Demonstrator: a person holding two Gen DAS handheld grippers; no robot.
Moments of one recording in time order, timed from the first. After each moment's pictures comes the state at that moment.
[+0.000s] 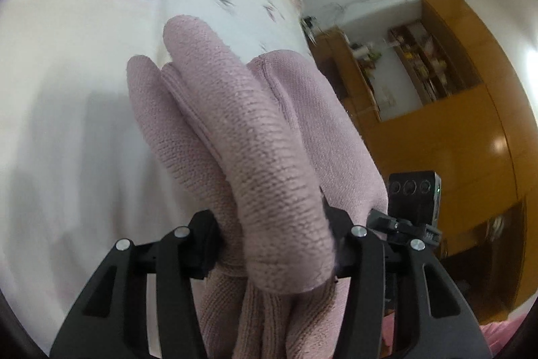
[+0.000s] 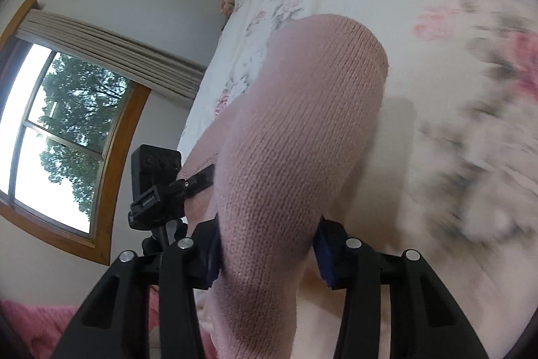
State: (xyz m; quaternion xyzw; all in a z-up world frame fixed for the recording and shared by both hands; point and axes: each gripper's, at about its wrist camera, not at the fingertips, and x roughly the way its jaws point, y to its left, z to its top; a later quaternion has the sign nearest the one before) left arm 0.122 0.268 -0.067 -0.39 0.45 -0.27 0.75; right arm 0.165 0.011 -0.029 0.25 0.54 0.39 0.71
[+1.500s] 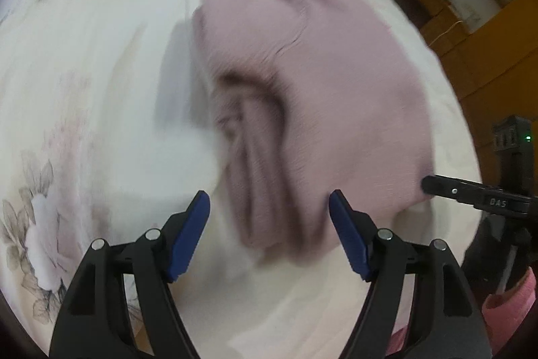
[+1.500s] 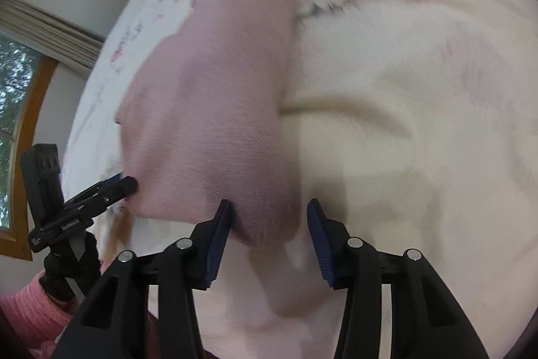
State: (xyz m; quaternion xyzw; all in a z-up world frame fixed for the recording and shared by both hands) left arm -0.023 0.153 -0.106 -0.17 0.57 -0.10 0.80; right arm 0.009 -0.092 -0.106 0.13 0.62 0.20 0.75
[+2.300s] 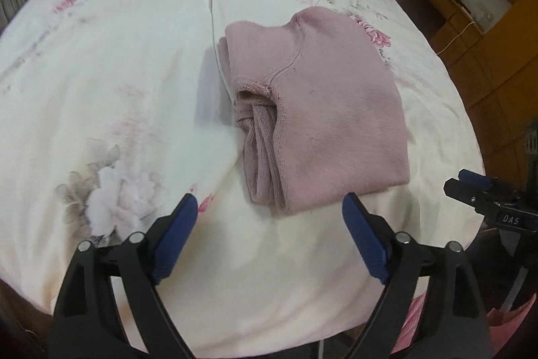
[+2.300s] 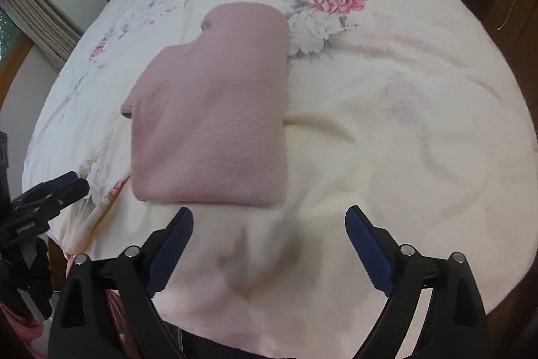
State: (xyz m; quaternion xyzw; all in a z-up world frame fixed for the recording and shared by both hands) left arm -0.071 0.150 -0.008 -0.12 0.55 -0.05 0.82; right arm -0.044 -0.070 -0.020 0.03 0.58 0.12 0.81
